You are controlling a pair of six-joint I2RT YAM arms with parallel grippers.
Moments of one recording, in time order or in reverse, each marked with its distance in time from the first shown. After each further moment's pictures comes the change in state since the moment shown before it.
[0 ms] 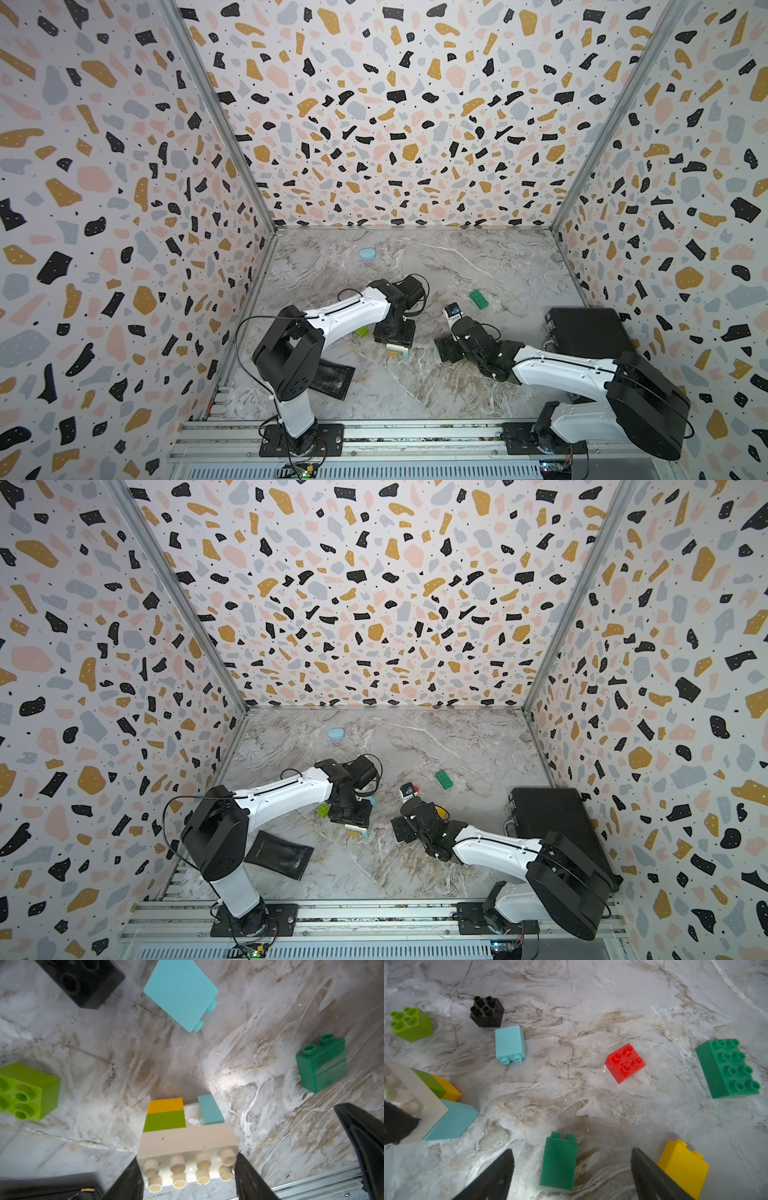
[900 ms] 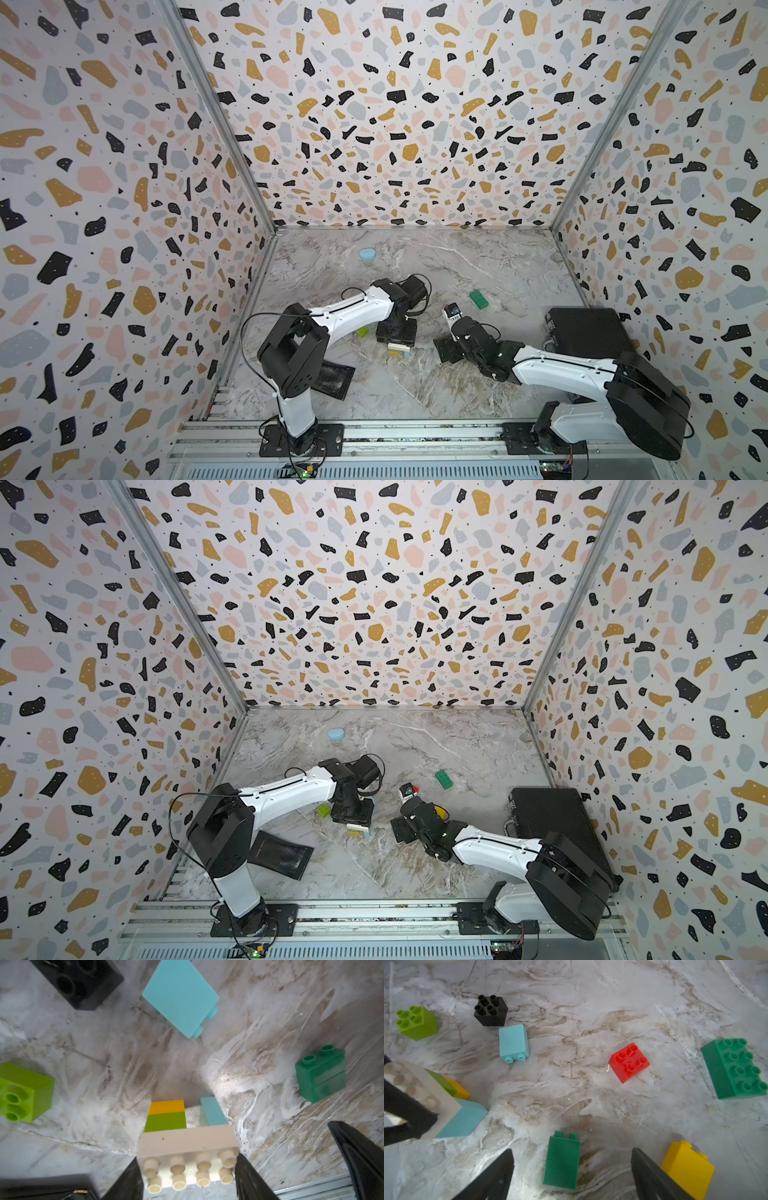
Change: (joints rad) left arm -0.014 0.033 0.023 -0.003 -0.006 -0.063; right arm 0.000 0.000 0.000 0.001 -0.016 -0.001
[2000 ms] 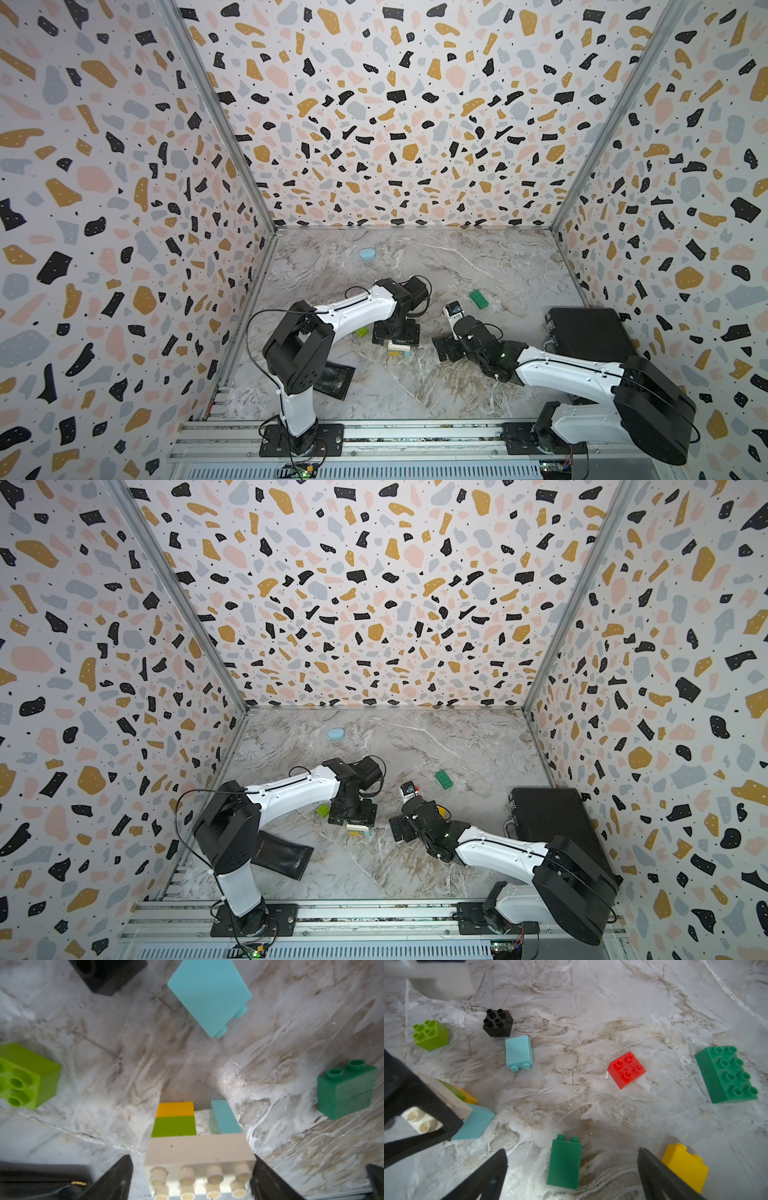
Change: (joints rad) left arm 0.006 0.013 0.028 -0.051 -0.042 -0.064; right arm -0.001 -0.034 -0.001 0.000 0.013 0.009
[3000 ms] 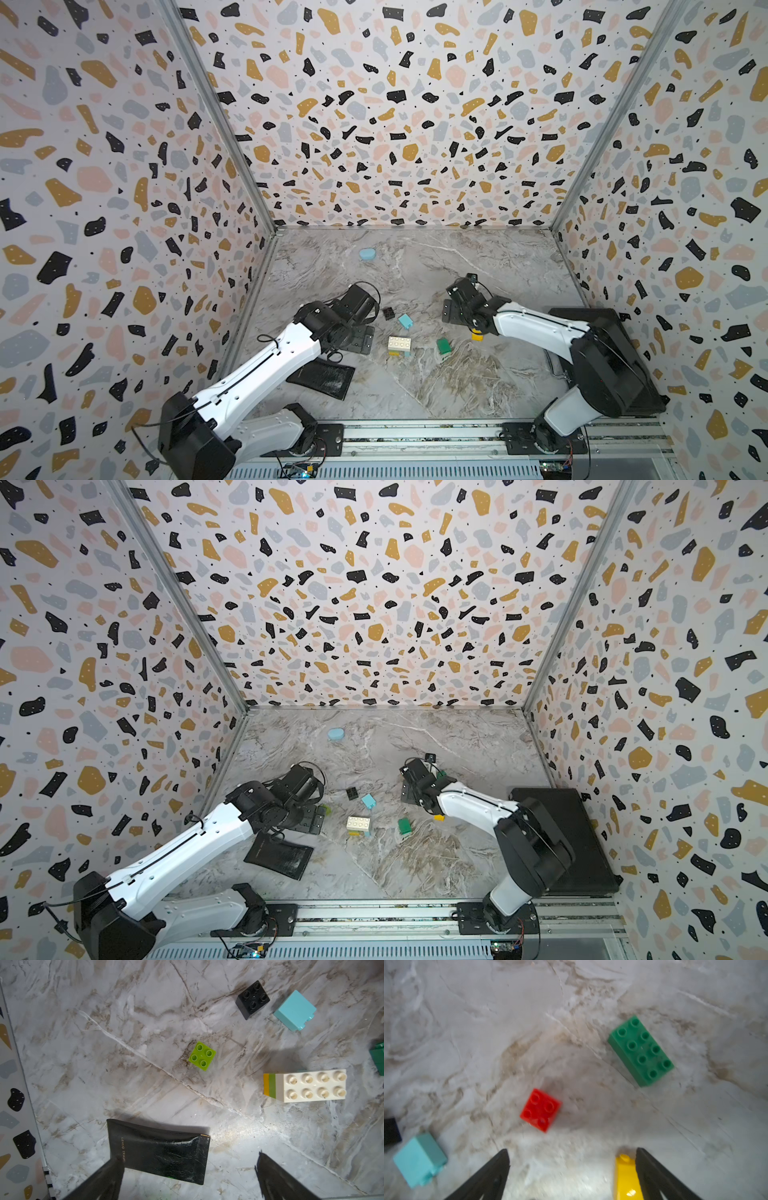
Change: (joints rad) left arm 0.112 -0.645 -0.312 -0.074 -0.320 0.223; right arm -0.219 0.424 0.536 -0.454 0.067 0.409
